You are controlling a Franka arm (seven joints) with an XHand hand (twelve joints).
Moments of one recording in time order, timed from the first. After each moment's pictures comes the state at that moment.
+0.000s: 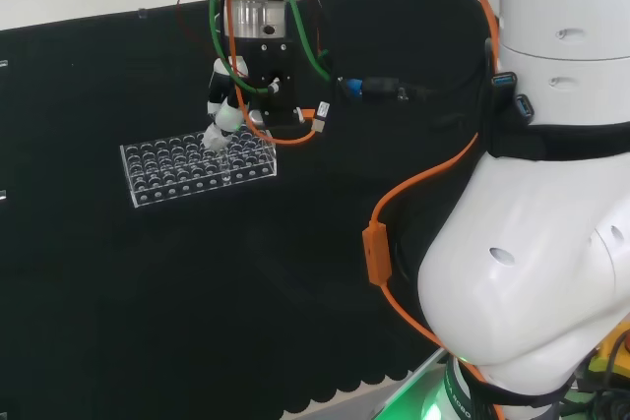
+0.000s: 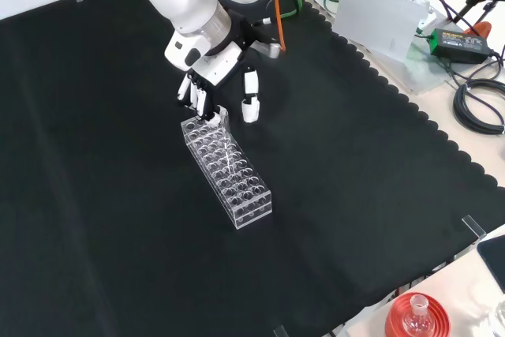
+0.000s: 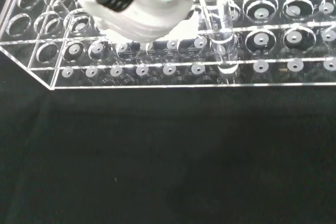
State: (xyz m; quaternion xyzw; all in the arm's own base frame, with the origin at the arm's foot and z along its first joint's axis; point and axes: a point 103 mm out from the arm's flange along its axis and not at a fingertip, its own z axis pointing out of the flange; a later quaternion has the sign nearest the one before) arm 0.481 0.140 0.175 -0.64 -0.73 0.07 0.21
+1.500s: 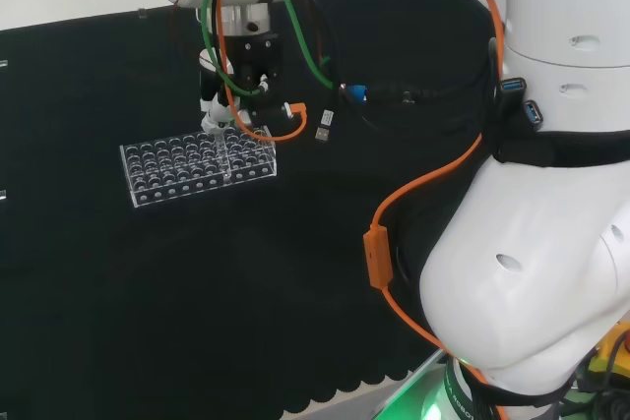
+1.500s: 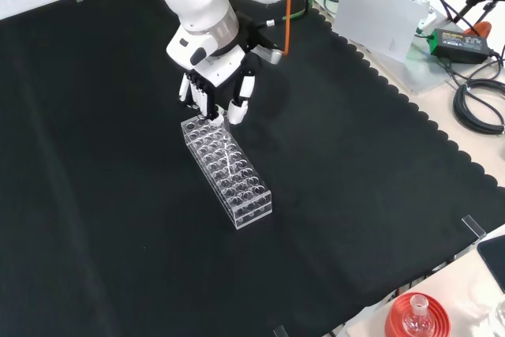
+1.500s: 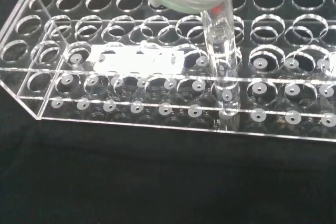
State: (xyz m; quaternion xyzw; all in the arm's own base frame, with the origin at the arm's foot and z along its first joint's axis) arm 0.491 0.153 0.184 -0.64 -0.75 0.06 0.14
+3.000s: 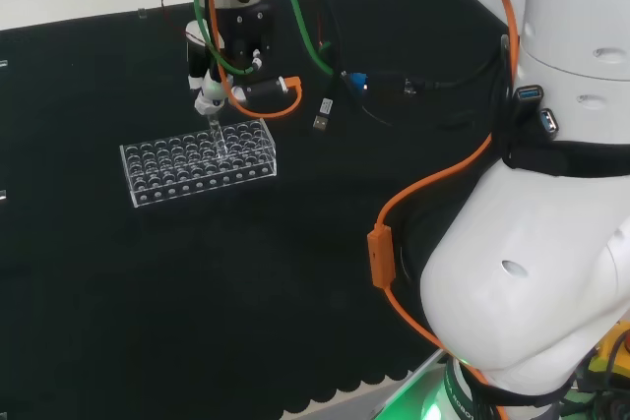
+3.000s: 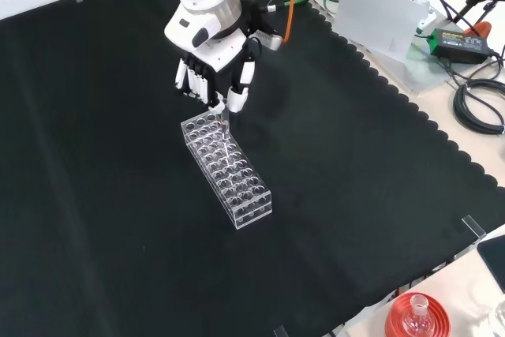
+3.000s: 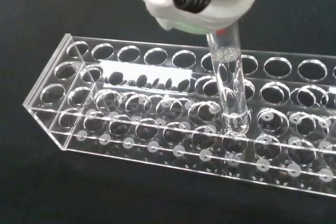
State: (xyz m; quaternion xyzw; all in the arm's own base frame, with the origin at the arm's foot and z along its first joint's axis) arm 0.497 0.161 0.227 -0.62 -0.77 0.05 0.11
